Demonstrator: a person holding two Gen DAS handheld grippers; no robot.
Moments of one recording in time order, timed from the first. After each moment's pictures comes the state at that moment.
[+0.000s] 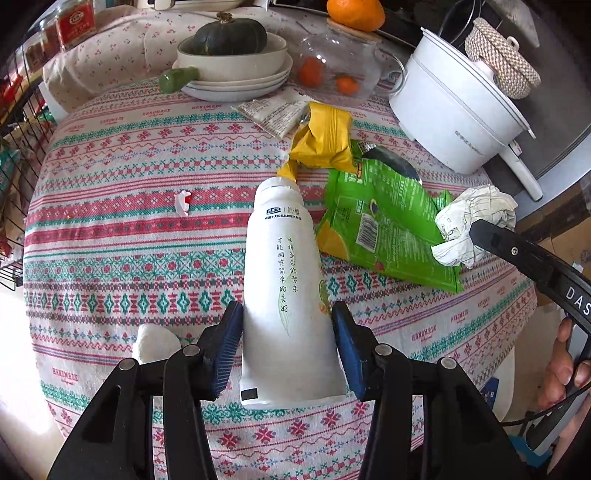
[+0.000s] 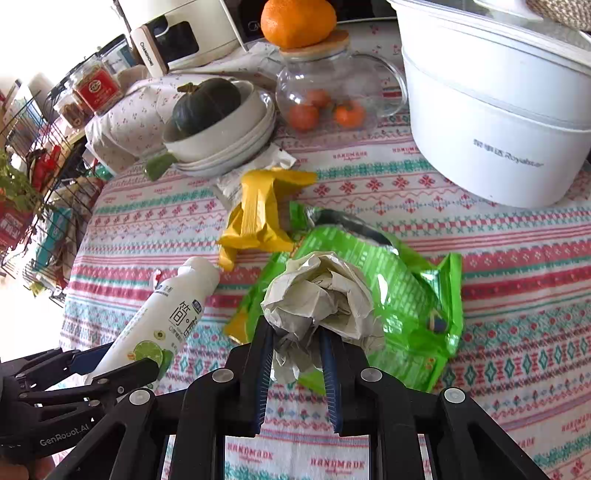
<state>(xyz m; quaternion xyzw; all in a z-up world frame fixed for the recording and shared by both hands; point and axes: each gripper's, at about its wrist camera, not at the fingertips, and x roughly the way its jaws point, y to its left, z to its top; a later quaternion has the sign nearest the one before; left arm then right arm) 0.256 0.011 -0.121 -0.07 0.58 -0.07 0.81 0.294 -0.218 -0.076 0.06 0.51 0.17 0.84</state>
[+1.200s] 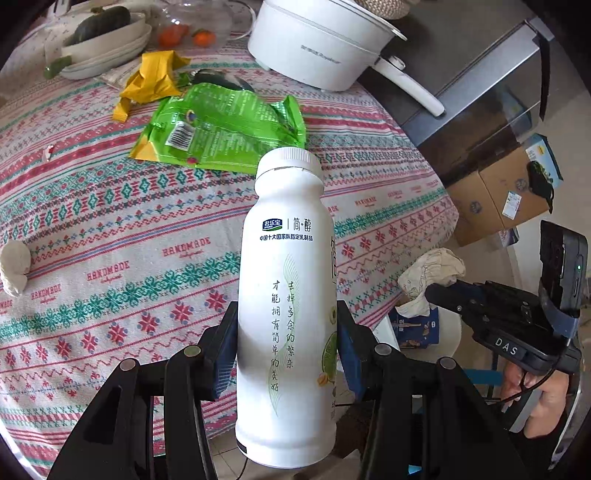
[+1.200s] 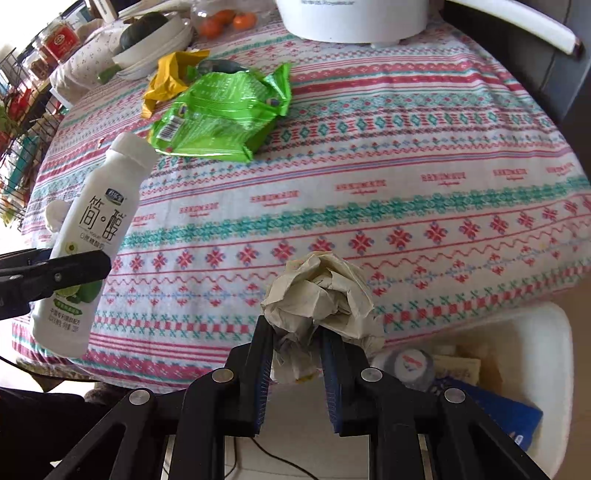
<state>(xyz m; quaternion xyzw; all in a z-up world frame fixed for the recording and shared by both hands) 0.169 -0.104 -0.121 -0.07 0.59 -0.24 0.77 0.138 -0.356 -0.101 0.05 0.58 0.08 0.81</state>
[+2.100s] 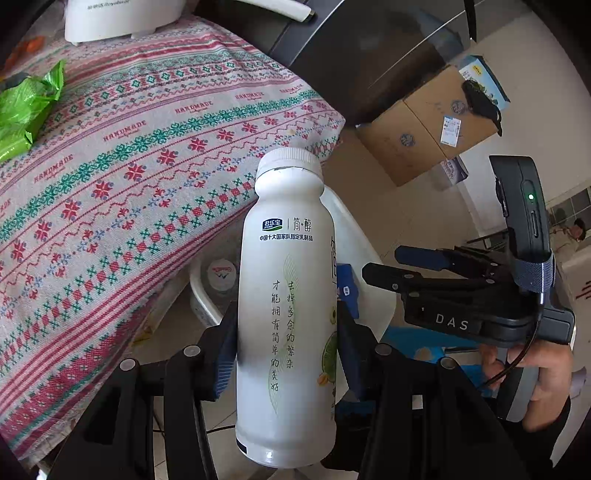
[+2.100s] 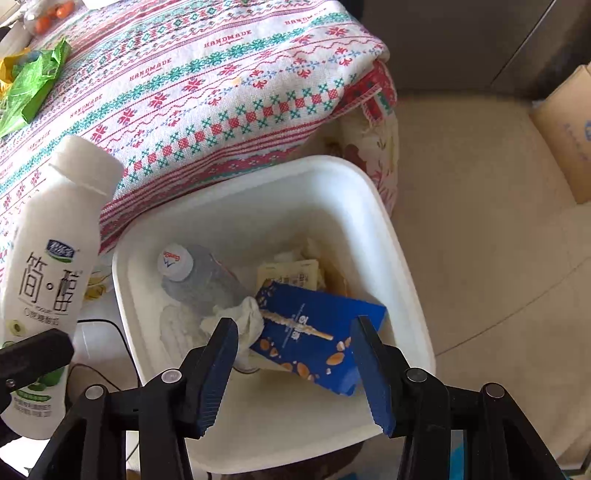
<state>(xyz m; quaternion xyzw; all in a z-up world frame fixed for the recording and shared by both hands) 0.104 -0.305 -0.156 -0.05 0.59 -0.37 0.71 0.083 -0.500 -0.126 0.03 0.65 -0.08 0.76</state>
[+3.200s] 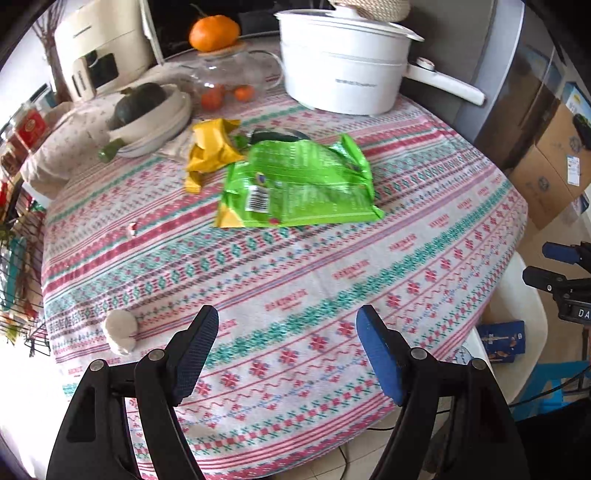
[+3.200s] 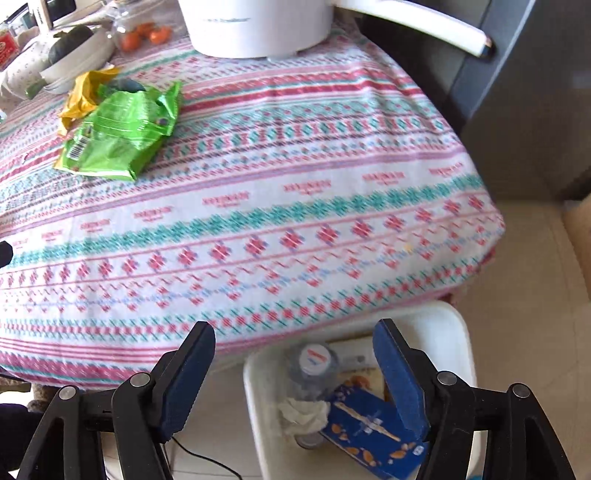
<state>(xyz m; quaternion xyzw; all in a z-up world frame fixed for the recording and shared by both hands) 0.190 -0.082 -0.095 0.08 0.52 -0.11 0.84 0.162 -0.371 -0.084 -0.01 0.57 0.01 0.82</state>
